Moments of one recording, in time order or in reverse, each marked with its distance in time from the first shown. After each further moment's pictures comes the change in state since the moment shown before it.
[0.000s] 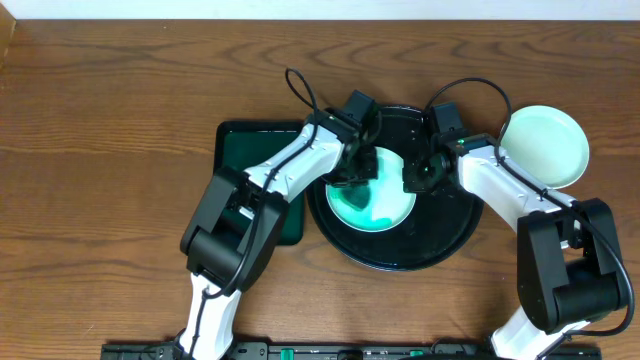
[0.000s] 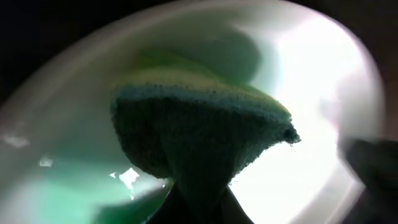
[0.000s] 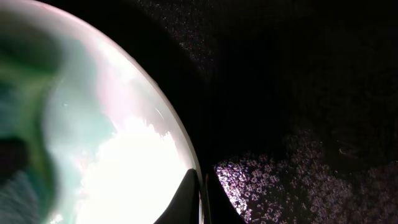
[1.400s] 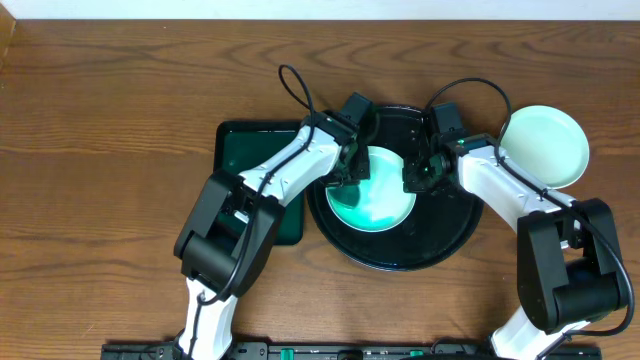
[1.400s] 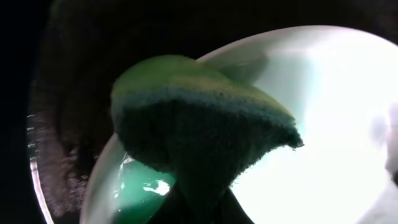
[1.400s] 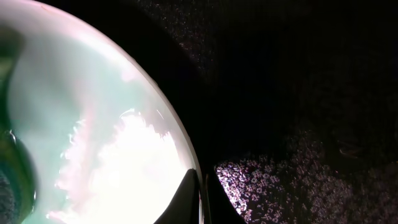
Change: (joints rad) left arm 0.003 -0.034 -0.028 -0.026 -0.159 -0.024; right arm 0.000 0.000 -0.001 0.002 0.000 0.000
